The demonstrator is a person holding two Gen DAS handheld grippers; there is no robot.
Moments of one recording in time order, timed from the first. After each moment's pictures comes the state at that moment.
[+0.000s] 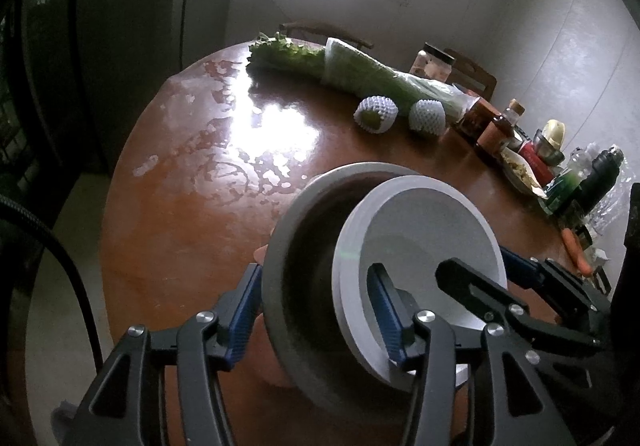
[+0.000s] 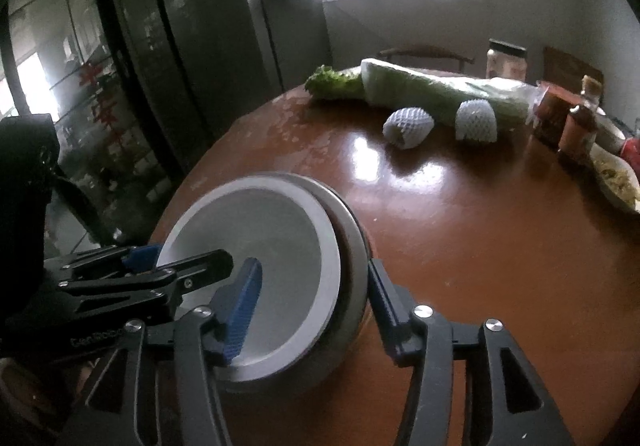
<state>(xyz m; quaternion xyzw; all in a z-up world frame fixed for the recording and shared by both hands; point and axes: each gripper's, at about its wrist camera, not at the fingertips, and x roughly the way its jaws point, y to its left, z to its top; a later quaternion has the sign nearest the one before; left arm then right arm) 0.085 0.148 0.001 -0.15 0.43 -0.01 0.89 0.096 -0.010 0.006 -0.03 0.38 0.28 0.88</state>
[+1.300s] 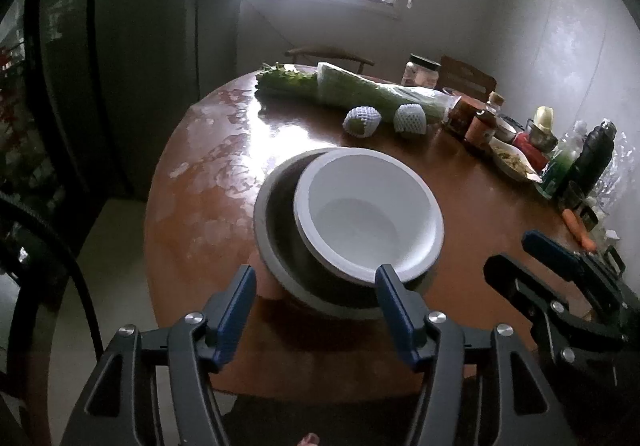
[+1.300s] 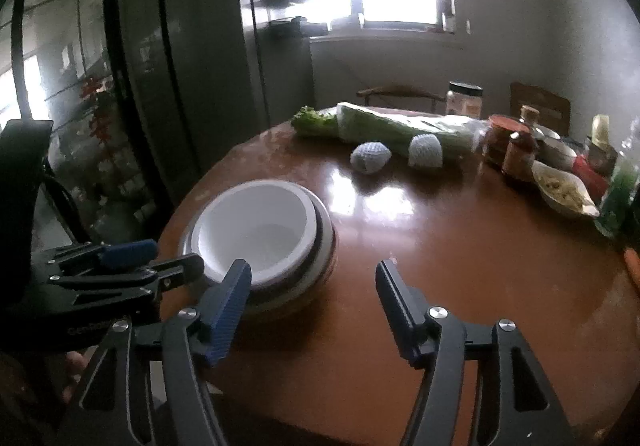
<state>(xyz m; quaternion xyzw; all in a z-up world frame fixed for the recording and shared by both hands) 0.011 0.108 0.036 -0.10 0.40 0.03 0.91 0.016 -0.060 0.040 -0.04 0.32 0.25 0.92</state>
